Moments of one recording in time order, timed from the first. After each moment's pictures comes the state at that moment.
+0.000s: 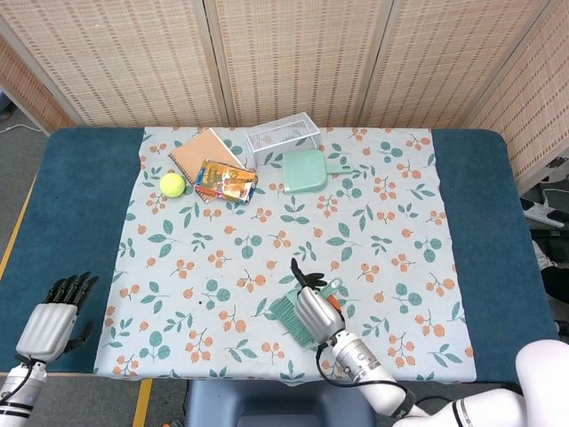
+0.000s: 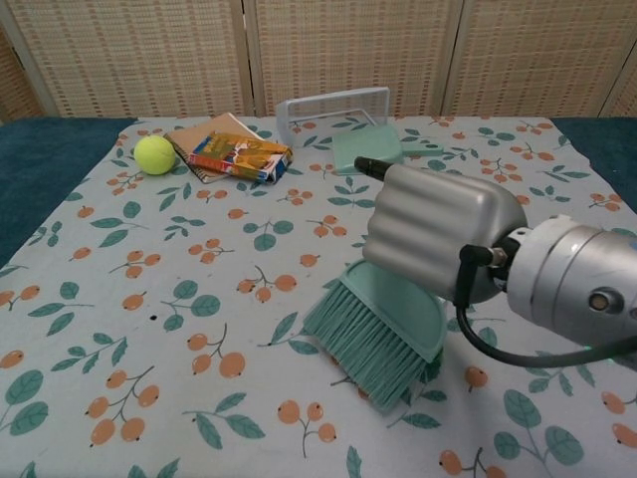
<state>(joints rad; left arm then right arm) -0.18 -1.15 0.02 -1.60 1.45 1.29 0.17 0.77 -1.62 0.02 -1.98 -0.93 1.23 -2.09</state>
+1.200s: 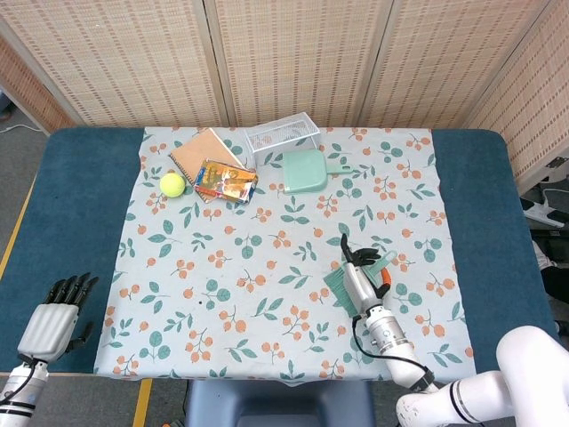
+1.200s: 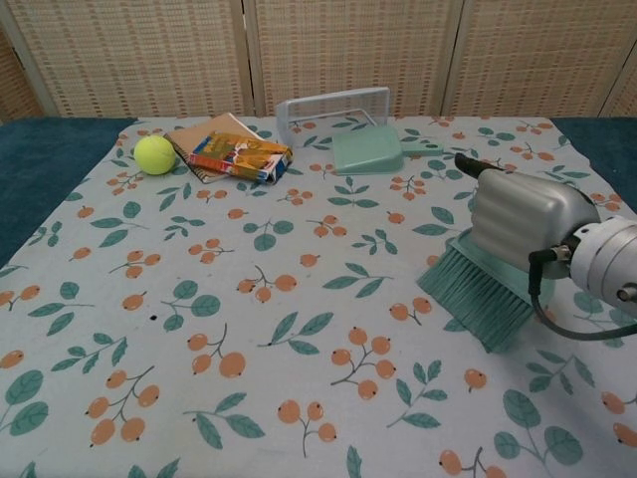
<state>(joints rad) -0.18 -1.17 0.02 -1.59 1.43 1.28 0.21 0.86 -1.60 -0.16 -1.70 -0.78 1.39 -2.11</state>
